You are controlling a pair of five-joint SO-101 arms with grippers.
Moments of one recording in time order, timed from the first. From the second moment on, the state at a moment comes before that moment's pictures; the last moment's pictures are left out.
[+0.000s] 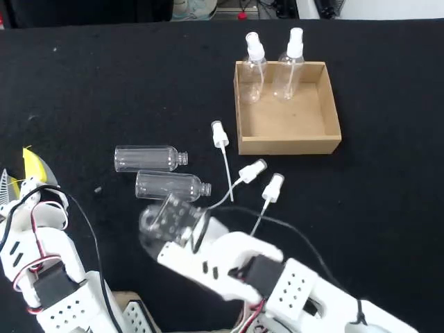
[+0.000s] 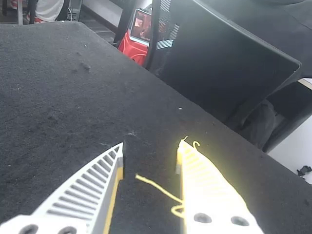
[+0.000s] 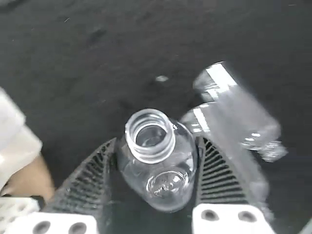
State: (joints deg) left arm -37.9 -103.2 85.3 33.8 18.9; right arm -56.1 -67.5 74.9 34.6 6.7
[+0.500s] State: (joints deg) left arm -24.0 -103.1 80.6 44.5 10.7; right arm -10.0 -67.6 44.4 70.9 10.9
